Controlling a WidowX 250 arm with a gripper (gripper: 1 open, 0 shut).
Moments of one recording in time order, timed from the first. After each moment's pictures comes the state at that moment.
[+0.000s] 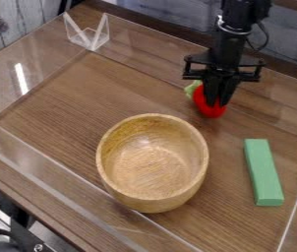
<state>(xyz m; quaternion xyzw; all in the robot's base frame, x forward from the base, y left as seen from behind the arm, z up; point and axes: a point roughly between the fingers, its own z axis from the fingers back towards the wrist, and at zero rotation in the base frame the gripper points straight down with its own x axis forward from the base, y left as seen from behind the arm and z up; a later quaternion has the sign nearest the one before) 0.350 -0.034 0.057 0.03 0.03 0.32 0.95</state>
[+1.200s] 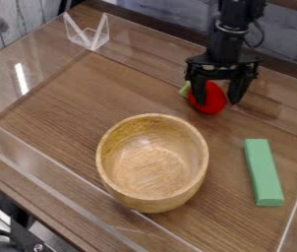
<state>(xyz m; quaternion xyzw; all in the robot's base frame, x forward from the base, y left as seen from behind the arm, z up) 0.362 -0.031 0.048 0.02 0.04 0.36 0.93</state>
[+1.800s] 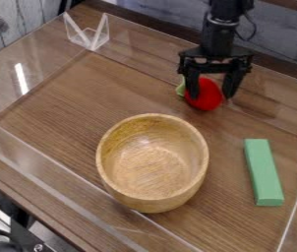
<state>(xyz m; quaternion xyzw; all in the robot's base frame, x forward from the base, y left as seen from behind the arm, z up) 0.365 -0.017 0.053 0.00 0.05 0.35 0.94</state>
